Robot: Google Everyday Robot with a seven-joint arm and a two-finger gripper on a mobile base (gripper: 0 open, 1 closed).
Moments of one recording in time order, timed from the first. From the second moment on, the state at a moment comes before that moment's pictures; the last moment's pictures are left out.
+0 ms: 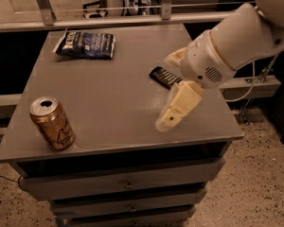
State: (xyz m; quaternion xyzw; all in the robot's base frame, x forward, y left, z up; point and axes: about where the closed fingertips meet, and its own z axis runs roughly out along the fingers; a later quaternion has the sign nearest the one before) arm 0.464 -0.053 0.925 -0.61 0.71 0.19 0.28
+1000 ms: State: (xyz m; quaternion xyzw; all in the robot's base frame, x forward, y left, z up) arm 0.460 -0.011 0.934 -0.61 0.68 0.24 0.32
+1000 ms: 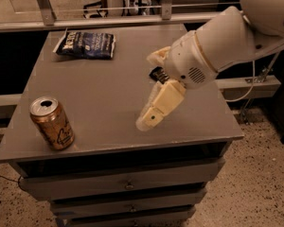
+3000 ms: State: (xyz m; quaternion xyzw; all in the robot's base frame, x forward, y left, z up) arm 0.456 0.185 0.879 -0.64 0.54 0.38 0.40
